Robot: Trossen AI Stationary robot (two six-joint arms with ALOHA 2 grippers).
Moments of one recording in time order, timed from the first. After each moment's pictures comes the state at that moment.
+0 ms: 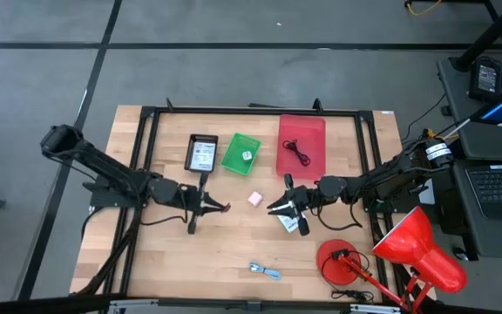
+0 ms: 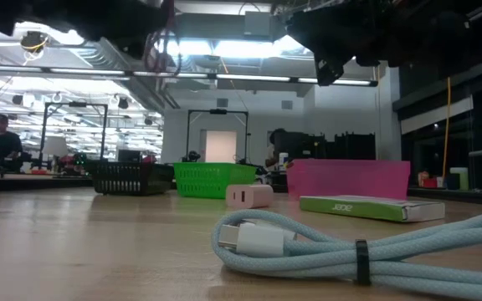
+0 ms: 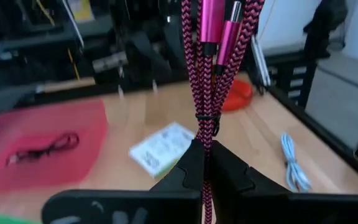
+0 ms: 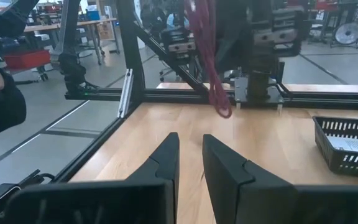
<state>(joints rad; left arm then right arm) -0.36 1.12 0.44 0.50 -0.24 0.04 0.23 1.50 0.50 0.95 -0.02 0.07</state>
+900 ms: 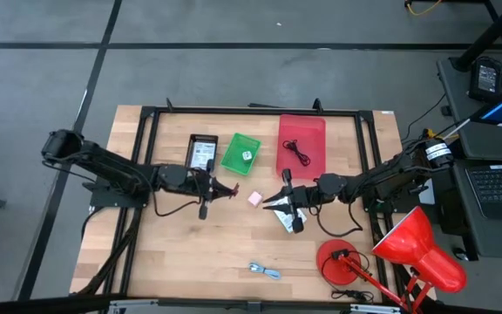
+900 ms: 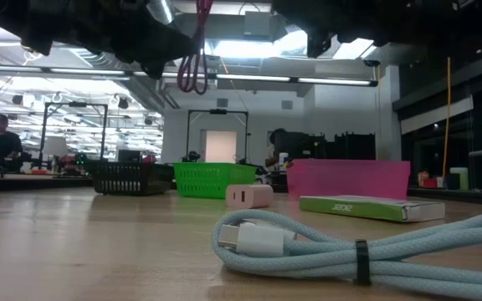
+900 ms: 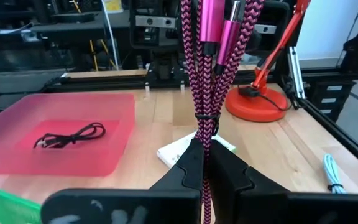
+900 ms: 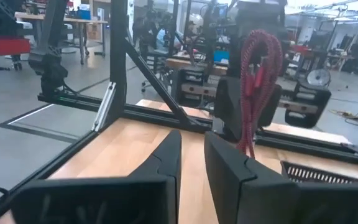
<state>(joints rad) -0.15 1.20 0.44 0.60 -0.11 -0.01 0.23 1.50 0.58 0.96 0.04 -0.12</state>
